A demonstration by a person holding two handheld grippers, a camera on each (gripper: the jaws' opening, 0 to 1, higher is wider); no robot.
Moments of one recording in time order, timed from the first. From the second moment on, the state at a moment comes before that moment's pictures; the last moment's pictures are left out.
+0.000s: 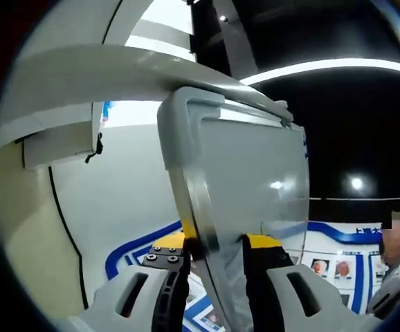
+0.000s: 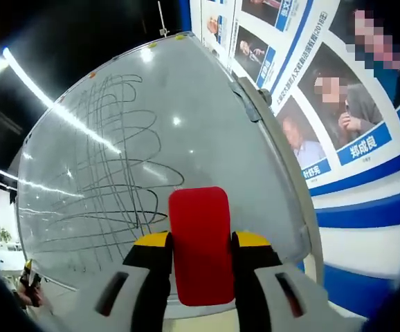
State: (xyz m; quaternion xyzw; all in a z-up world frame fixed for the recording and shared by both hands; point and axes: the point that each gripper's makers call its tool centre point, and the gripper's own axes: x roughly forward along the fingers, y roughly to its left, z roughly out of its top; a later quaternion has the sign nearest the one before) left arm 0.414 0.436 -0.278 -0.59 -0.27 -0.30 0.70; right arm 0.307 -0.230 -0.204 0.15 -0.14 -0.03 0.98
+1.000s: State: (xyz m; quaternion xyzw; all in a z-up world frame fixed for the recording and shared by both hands) left arm 0.411 0.431 -0.277 -0.60 -0.26 -0.31 0.69; right arm 0.336 -0.239 -0.216 0.08 -0.19 -0.07 0.98
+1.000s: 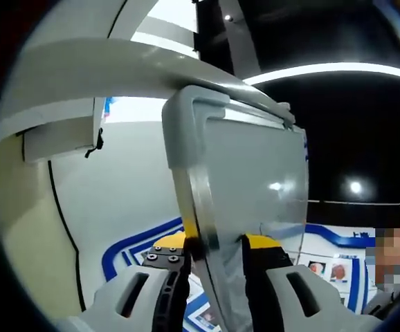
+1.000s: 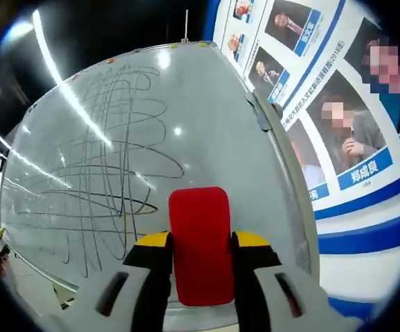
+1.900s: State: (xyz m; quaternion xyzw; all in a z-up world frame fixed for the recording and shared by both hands) left arm 0.411 0.430 -0.276 -0.60 -0.26 -0.31 0.69; right arm 0.345 -0.241 -0.225 0.09 -0.21 -0.06 0.97
